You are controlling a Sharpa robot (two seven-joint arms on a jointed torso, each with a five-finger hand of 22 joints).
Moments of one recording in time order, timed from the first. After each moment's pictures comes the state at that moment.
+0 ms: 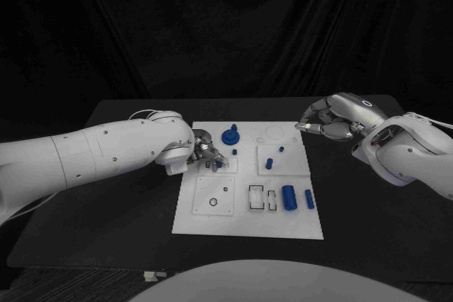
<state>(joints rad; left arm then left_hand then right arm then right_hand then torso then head) 1.28 -0.61 -0.21 1.32 -0.88 0.13 -0.53 0.91 0.01 0.35 0.07 0.11 1.13 0.04 0.16 0.77 1.47 -0.03 1.57 1.31 1.47 -0.07 1.57 1.31 0.01 1.47 0.04 1.50 1.31 1.30 -1.03 -0.21 1.64 -1.43 -0.53 0.04 1.30 0.05 -0.06 0.27 0.29 0.94 0.07 0.40 0.35 1.47 0.00 1.57 1.31 1.47 -0.07 1.47 1.31 0.05 1.47 0.04 1.39 1.31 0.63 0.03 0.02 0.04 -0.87</state>
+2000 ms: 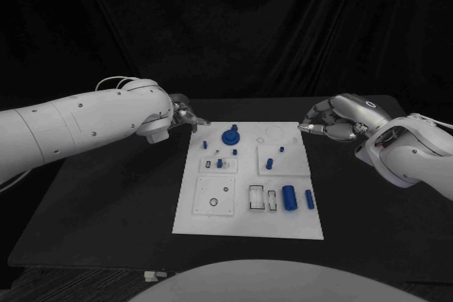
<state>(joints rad) 1.40 -0.65 -0.21 1.22 -0.99 0.05 -0.50 0.98 0.02 0.09 0.22 0.06 1.09 0.02 0.31 1.04 1.47 -0.04 1.57 1.31 1.47 -0.09 1.57 1.31 0.01 1.47 0.03 1.51 1.31 1.30 -1.05 -0.21 1.65 -1.43 -0.53 0.03 1.30 0.05 -0.06 0.27 0.29 0.93 0.07 0.40 0.35 1.47 0.00 1.57 1.31 1.47 -0.07 1.47 1.31 0.05 1.47 0.04 1.38 1.31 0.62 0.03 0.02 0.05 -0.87</state>
